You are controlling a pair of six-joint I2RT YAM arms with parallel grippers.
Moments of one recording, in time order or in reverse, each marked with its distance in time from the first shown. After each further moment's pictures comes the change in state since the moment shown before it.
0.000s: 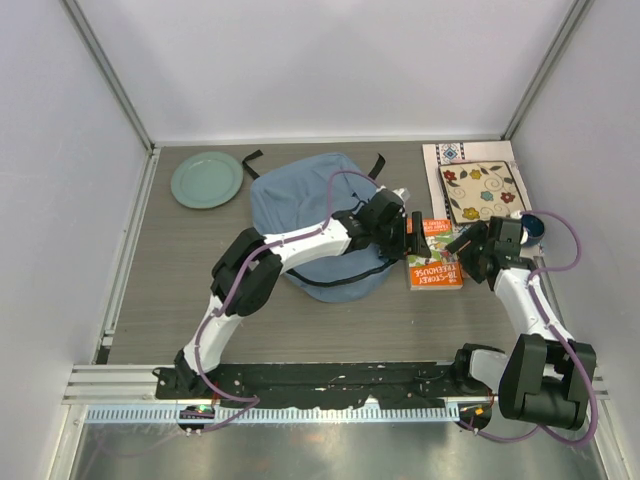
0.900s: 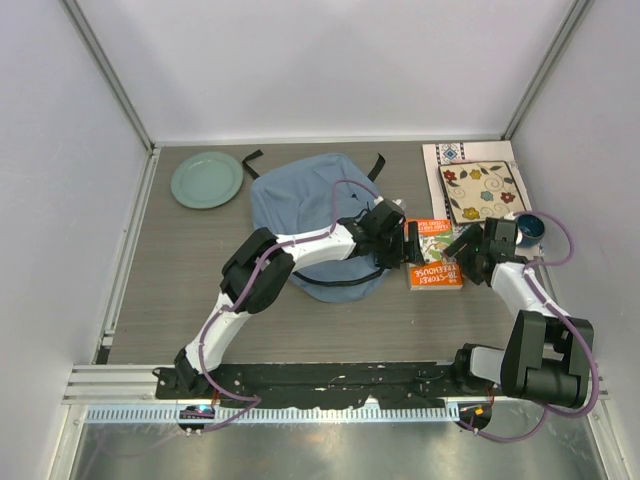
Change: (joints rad) left arm -0.006 0.089 -0.003 -0.011 -0.045 -0.013; right arm 0.000 0.112 -0.022 0.086 0.014 -0.047
